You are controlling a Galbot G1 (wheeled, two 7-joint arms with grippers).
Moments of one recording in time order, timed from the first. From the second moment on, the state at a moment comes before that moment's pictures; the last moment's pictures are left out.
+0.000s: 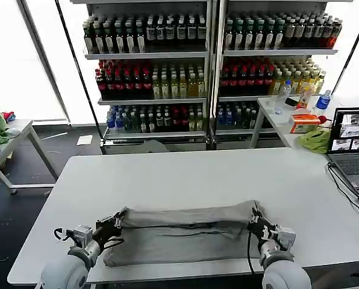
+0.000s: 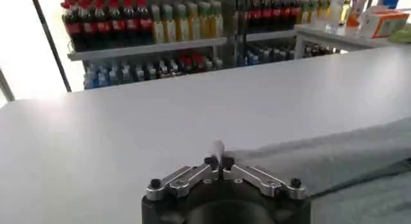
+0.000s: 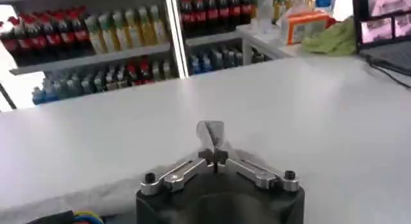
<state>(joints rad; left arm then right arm) 1.33 -1.05 -0.44 -1.92 -0.43 0.47 0.04 -1.40 1.27 0.42 2.12 0.53 -0.56 0.47</state>
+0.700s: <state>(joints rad) 1.36 -1.08 -0.45 -1.94 -0.39 0.48 0.04 -1.44 1.28 0.40 2.04 0.42 -0.53 0.47</state>
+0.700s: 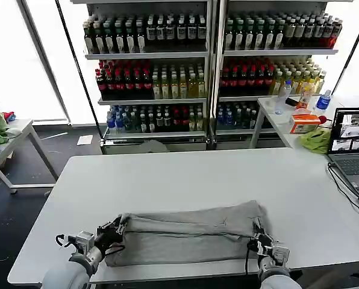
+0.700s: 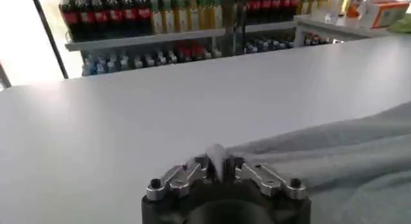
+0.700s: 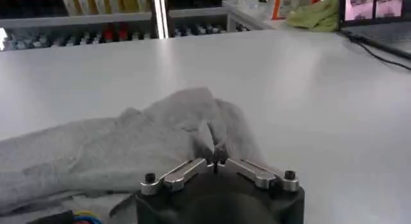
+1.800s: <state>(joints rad) 1.41 -1.22 -0.53 -2.02 -0.46 0.51 -0.03 -1.41 1.26 0.54 2.27 0.51 -0.57 0.46</state>
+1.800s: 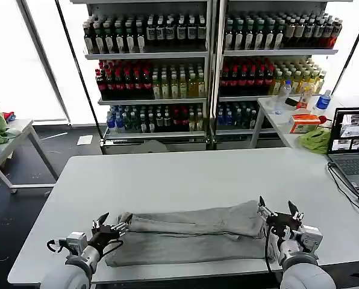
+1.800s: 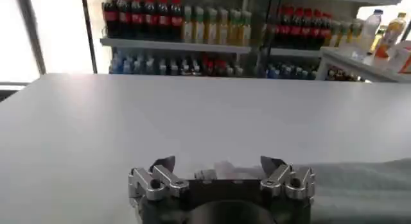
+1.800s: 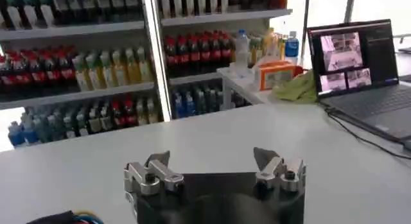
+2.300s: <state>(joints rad) 1.46 -1.26 -0.53 -2.00 -0.44 0.49 -0.01 -1.41 1.26 0.54 2.29 0.52 -0.57 0.47</state>
